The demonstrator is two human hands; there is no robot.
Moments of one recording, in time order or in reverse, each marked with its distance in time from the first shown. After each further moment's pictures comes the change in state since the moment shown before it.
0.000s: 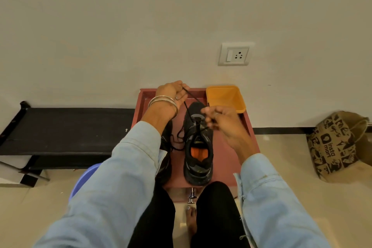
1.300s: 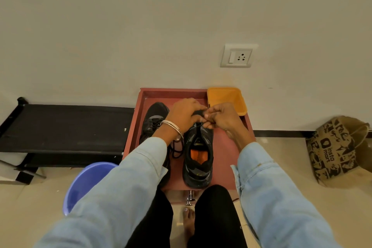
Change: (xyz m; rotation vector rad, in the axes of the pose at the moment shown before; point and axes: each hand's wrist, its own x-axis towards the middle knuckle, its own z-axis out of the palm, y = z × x) left_hand 0.010 -0.046 -0.024 1.693 -0.332 0.815; right_hand 0.031 -0.004 0.002 -0.239 -0.005 0.066
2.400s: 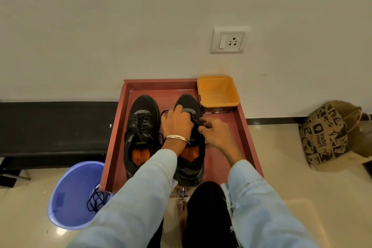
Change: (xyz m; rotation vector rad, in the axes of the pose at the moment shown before) left_hand 0.002 0.011 0.081 0.256 -0.024 -0.451; right_hand -0.003 0.069 0.002 -0.359 0.062 -0.013
